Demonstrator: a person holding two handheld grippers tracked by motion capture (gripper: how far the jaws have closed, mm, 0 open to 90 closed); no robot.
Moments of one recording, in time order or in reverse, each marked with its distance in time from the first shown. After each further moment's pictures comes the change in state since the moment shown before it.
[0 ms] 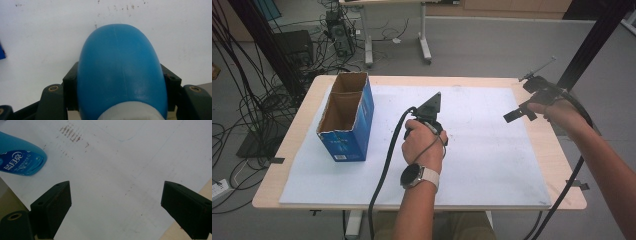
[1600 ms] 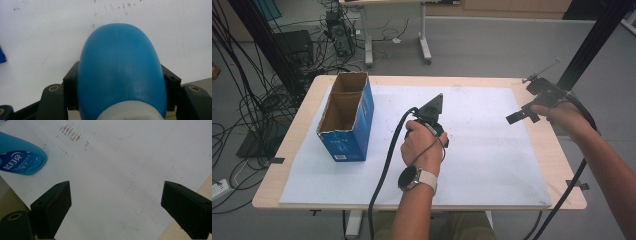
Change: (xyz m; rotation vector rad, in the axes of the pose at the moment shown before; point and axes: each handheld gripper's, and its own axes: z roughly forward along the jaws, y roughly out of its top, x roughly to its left) left arm -0.004 -0.005 -0.002 -0.012 -0.002 0.056; right arm -0.002 -0.009 -0.003 -0.013 0.005 0.011
